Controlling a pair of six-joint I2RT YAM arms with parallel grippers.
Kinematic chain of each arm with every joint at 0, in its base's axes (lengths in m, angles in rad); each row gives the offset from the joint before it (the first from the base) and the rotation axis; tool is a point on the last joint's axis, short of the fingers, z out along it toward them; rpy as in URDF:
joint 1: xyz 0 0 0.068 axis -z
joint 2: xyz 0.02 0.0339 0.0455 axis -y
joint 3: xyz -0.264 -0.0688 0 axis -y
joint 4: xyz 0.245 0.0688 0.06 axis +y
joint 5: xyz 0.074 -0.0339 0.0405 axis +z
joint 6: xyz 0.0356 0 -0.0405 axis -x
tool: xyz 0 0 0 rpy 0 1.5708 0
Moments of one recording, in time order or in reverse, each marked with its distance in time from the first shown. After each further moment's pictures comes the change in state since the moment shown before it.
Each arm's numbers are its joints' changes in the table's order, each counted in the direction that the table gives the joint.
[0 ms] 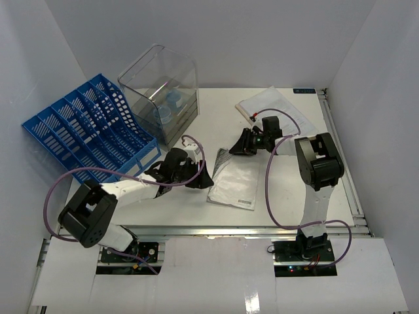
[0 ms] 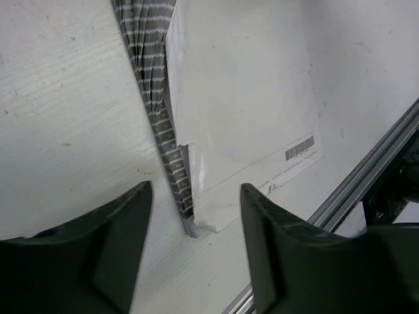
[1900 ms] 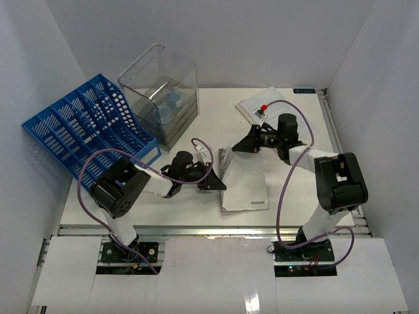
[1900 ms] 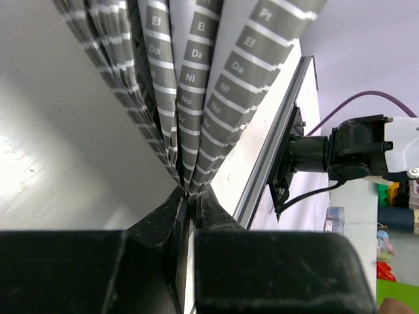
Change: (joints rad) left arm 0.001 -0.342 -0.017 -0.559 -0.370 0.289; right arm 0.034 0.336 -0.228 -0.298 0.352 -0.002
